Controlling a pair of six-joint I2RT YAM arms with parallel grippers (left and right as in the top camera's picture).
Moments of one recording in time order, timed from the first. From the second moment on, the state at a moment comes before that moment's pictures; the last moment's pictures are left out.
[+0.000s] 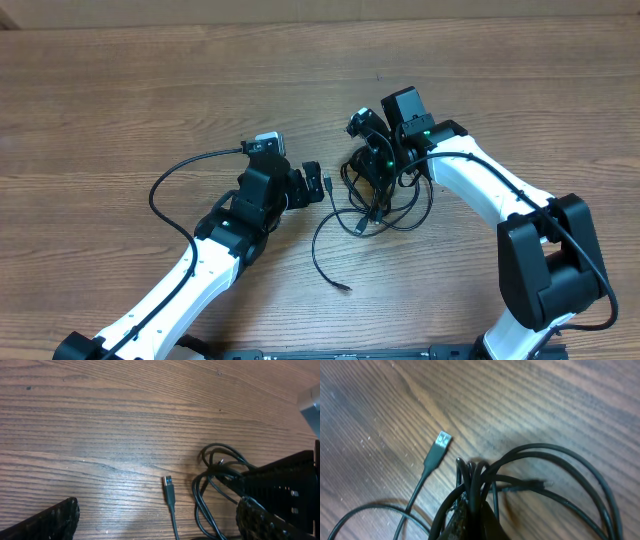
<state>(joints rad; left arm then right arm) -0.48 1.32 0.71 -0.11 -0.08 -0.62 0.38 1.85 1.24 -0.55 -0.35 -0.27</state>
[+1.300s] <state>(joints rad) -0.48 1.32 0.71 -0.11 -0.09 -0.62 0.38 1.86 1.84 -0.80 -0.28 0.38</state>
